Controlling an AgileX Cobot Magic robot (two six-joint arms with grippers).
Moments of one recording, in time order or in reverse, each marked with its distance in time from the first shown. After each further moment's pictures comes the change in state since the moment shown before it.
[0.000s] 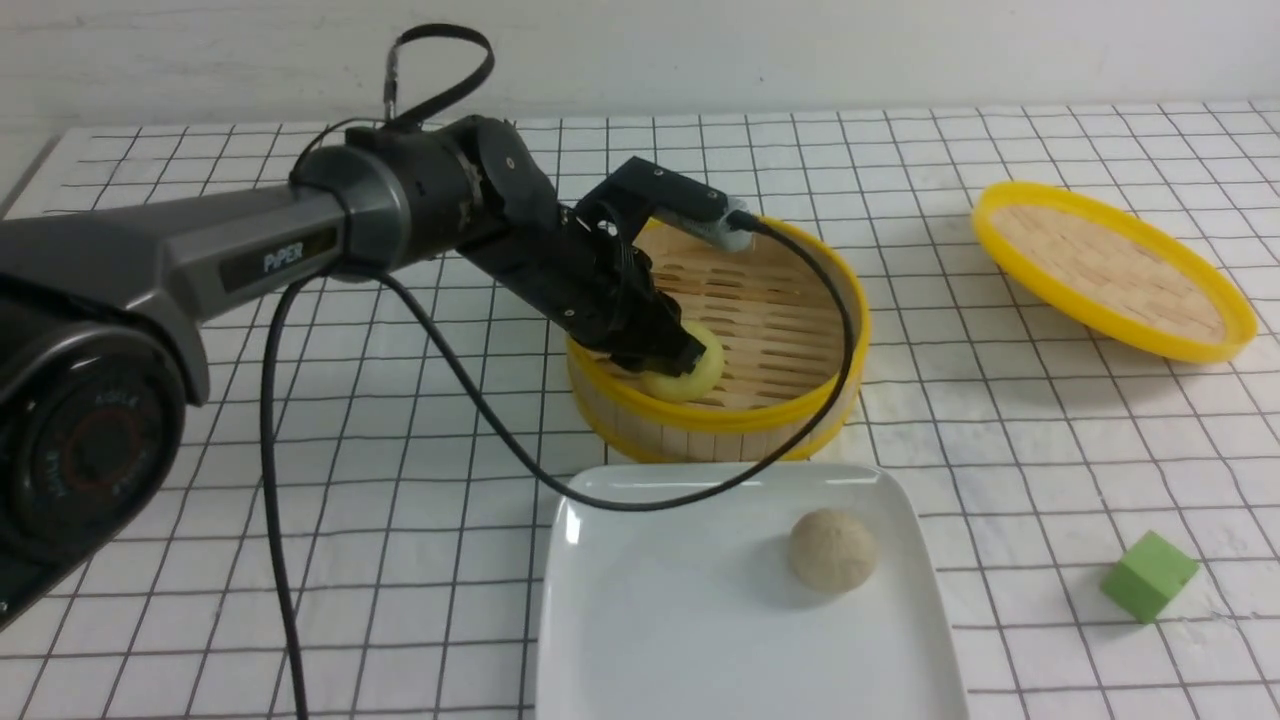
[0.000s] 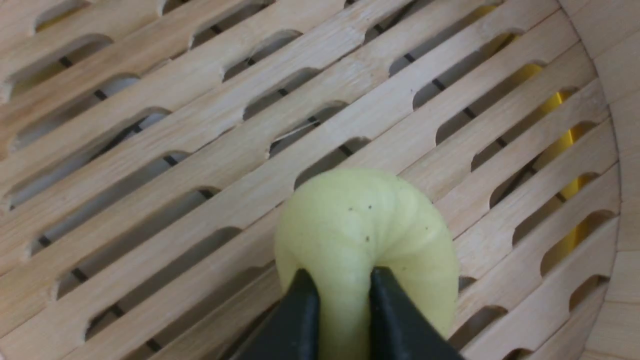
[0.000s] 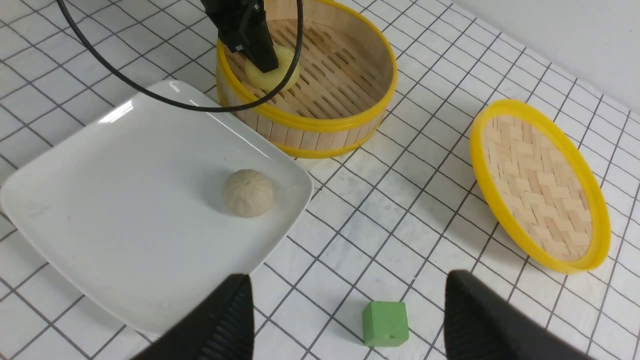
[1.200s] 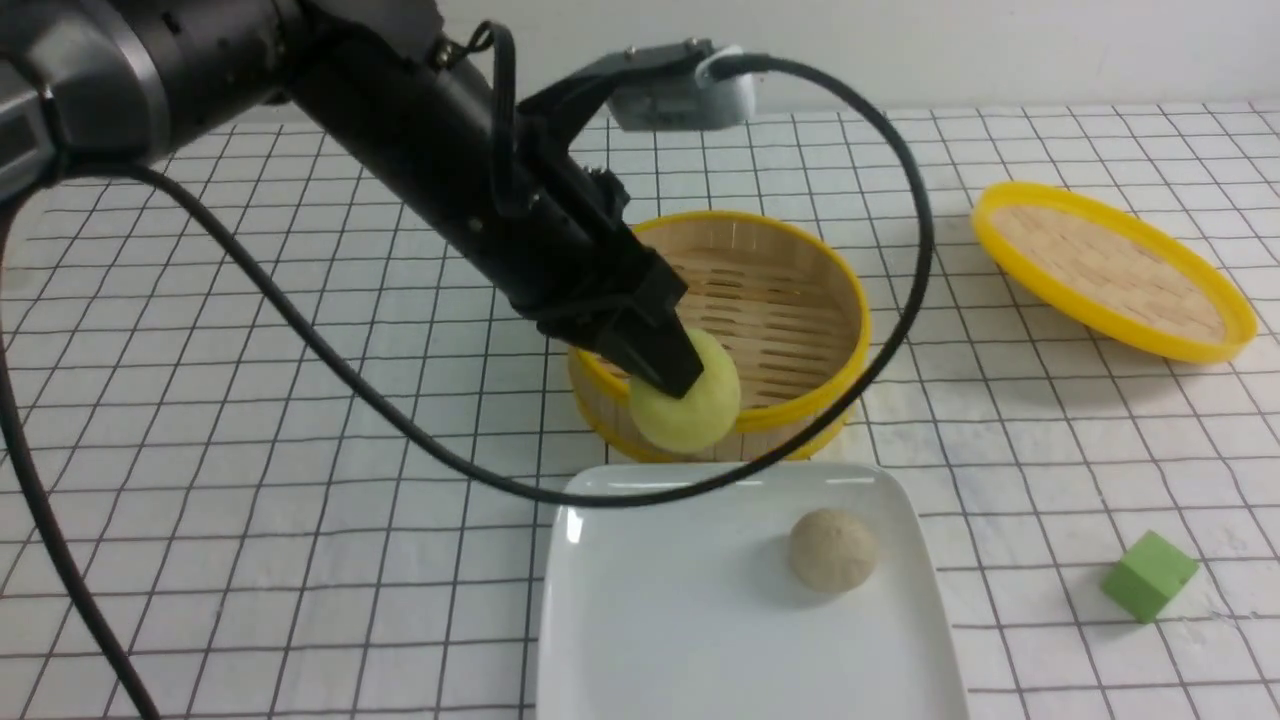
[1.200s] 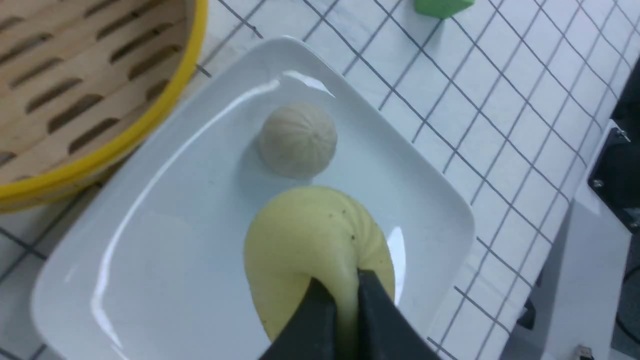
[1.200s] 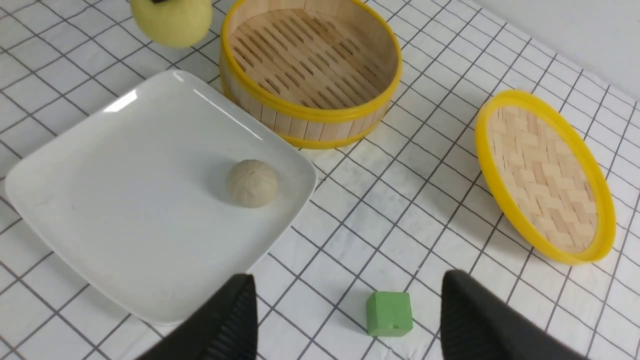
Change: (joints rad) right arm 0.000 0.000 0.001 0.000 0.019 0.000; left arm 0.000 -0.372 0.105 -0.123 0.574 -0.138
